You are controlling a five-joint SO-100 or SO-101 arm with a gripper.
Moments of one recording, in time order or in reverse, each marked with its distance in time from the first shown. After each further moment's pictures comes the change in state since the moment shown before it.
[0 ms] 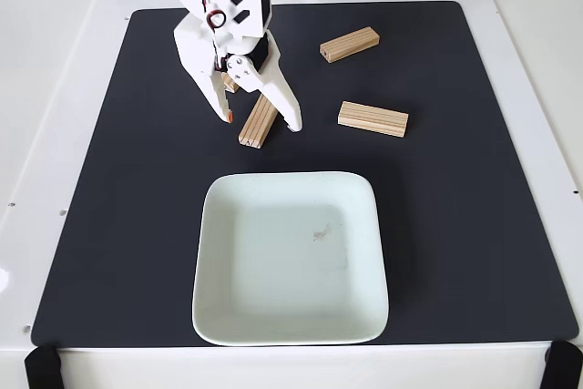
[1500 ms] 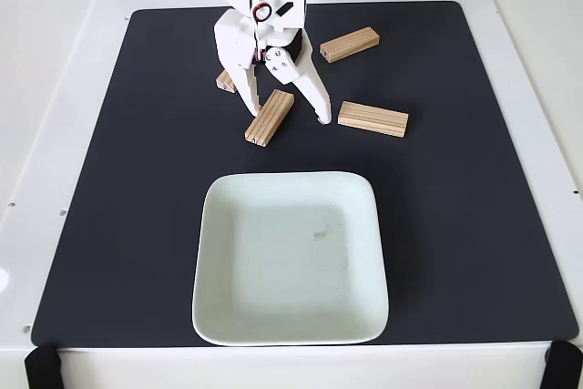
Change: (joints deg) arm -6.7 9.3 19.1 -7.6 4.7
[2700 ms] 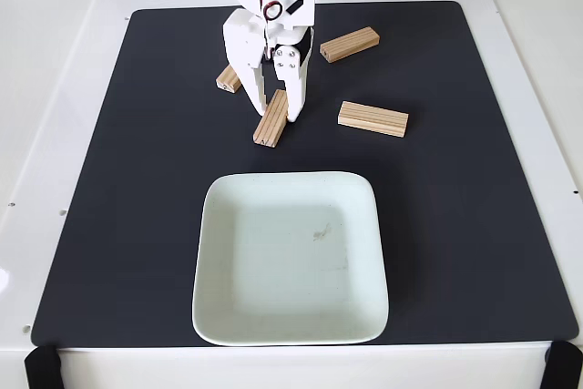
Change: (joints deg) arm 0.4 2.6 -0.6 0.5 3.2
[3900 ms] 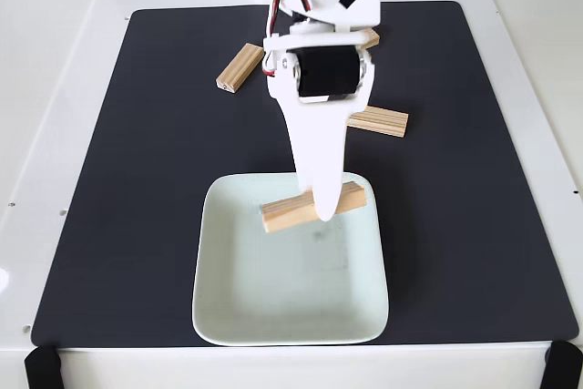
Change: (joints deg) arm -7.5 -37.5 -75.0 0.3 63.1
